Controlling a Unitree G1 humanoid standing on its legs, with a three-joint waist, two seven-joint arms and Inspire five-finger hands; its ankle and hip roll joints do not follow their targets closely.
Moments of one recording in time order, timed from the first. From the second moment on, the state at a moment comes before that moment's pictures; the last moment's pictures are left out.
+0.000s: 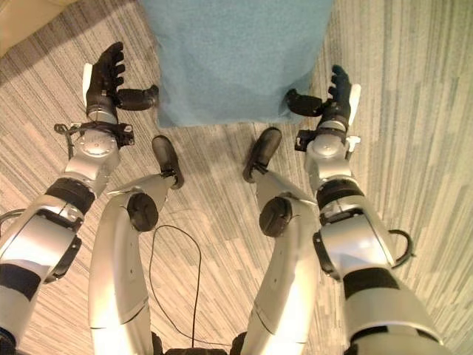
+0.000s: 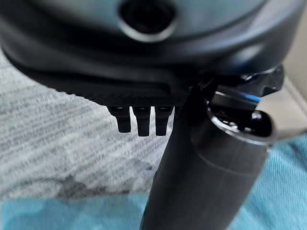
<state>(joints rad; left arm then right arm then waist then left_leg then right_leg) -1.20 0.44 -0.51 1.04 -0.55 -0.22 0.37 -1.23 -0.52 0.43 1.16 0.56 -0.15 -0.39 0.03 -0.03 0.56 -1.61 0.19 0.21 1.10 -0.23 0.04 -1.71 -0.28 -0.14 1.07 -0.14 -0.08</state>
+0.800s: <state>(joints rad) -1.07 0.34 -0.35 0.79 -0.87 -0.27 0.50 -1.09 -0.39 0.40 0.85 0.69 -0.21 -0.48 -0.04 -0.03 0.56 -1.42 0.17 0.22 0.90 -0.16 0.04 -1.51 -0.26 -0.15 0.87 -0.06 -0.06</state>
